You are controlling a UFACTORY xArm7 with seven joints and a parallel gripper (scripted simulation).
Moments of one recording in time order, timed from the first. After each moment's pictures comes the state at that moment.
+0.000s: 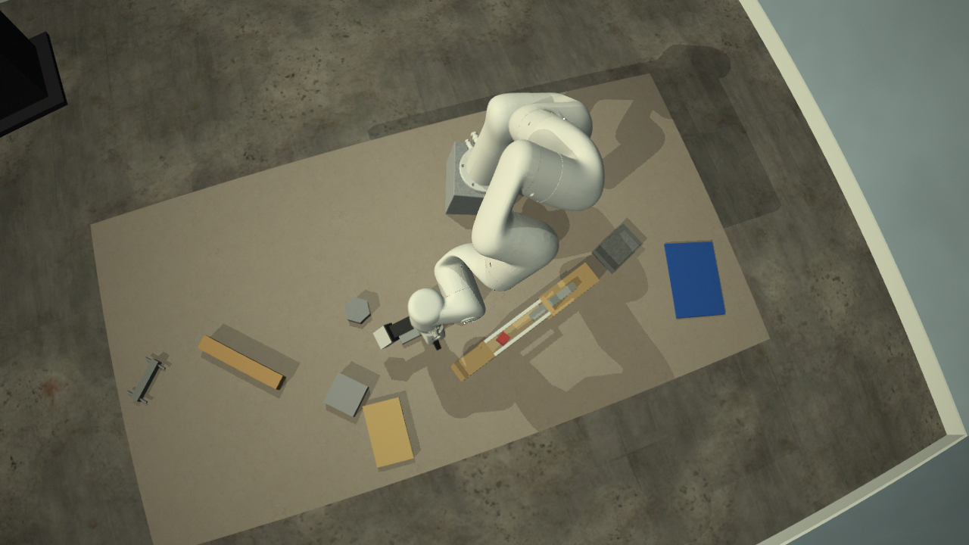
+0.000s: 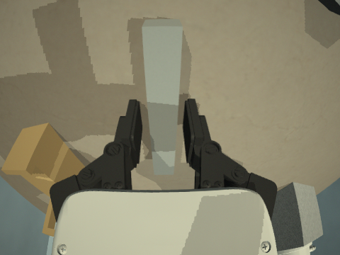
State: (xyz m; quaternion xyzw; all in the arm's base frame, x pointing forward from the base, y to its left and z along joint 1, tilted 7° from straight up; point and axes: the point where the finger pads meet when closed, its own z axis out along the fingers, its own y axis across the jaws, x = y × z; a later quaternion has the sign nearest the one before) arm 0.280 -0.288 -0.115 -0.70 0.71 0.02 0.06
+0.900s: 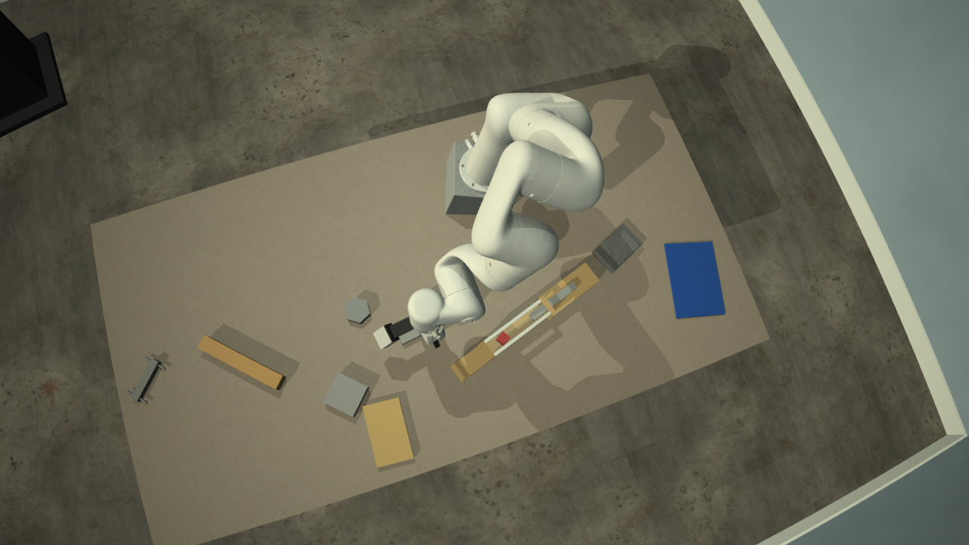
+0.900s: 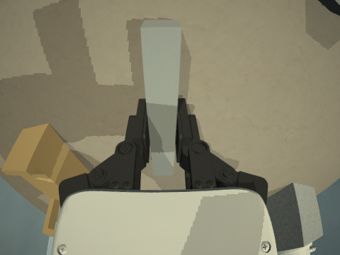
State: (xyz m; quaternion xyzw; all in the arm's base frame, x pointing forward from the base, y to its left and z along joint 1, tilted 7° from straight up) arm 0.280 -0.288 -0.115 -0.70 0.71 0.02 0.06
